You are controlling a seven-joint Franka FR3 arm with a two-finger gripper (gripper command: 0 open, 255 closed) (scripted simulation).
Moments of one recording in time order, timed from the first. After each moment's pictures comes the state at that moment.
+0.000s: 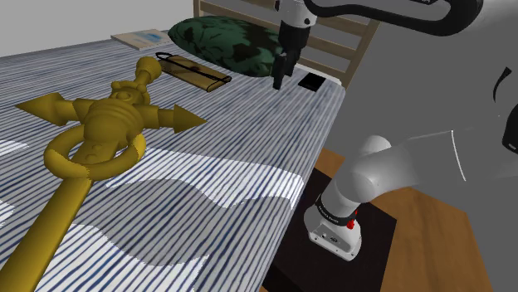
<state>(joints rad) 0.00 -0.74 0.07 -2.29 -0.07 1.57 -0.15</state>
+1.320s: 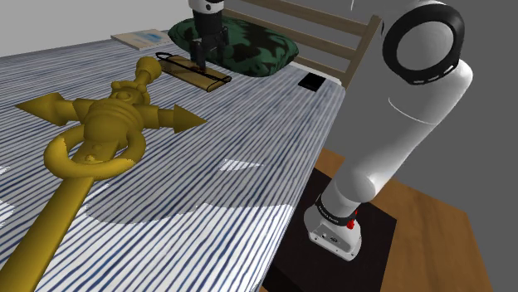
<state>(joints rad) 0.00 -0.03 0.22 -1.70 -0.17 1.65 0.07</state>
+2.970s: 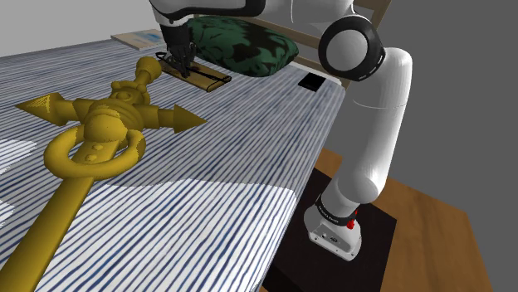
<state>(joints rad) 0.06 0.34 0.24 -1.36 -0.28 1.64 0.16</state>
